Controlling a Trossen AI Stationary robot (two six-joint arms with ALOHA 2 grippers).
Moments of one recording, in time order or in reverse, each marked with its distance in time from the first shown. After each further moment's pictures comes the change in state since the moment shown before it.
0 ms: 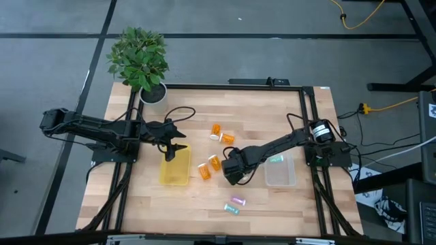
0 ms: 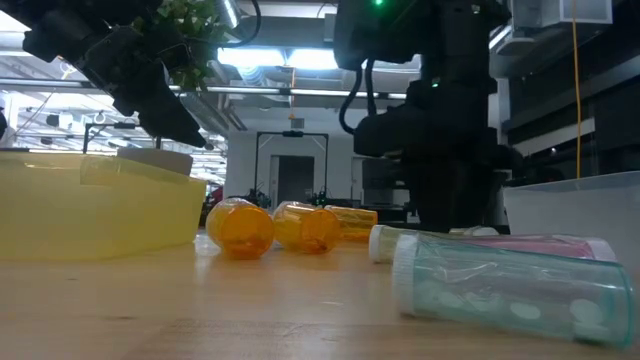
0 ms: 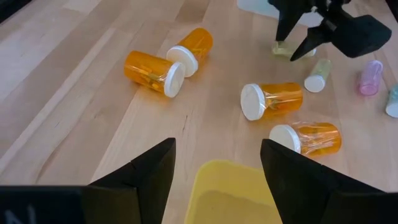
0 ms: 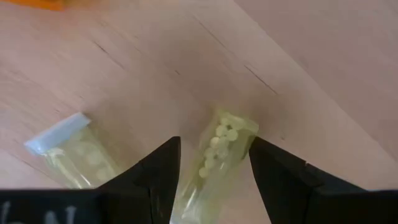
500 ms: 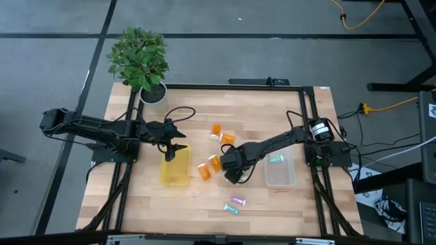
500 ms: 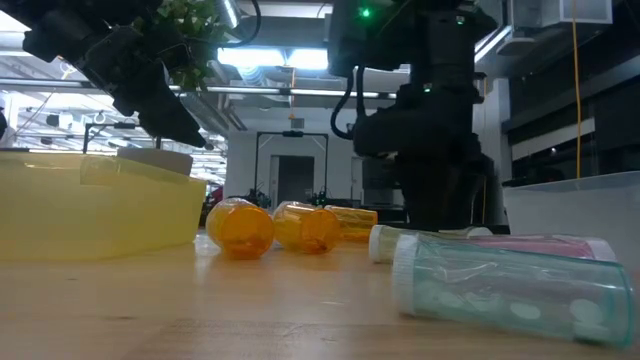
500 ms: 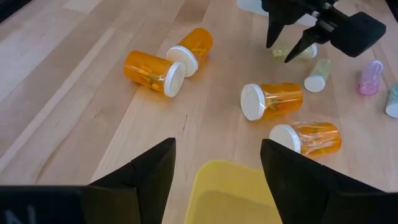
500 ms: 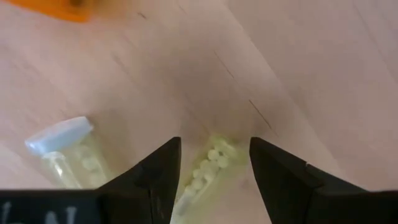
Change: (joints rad) left arm 0.000 0.000 0.000 0.000 0.000 -0.001; right arm -0.044 0.001 0.000 0.034 -0.005 -0.230
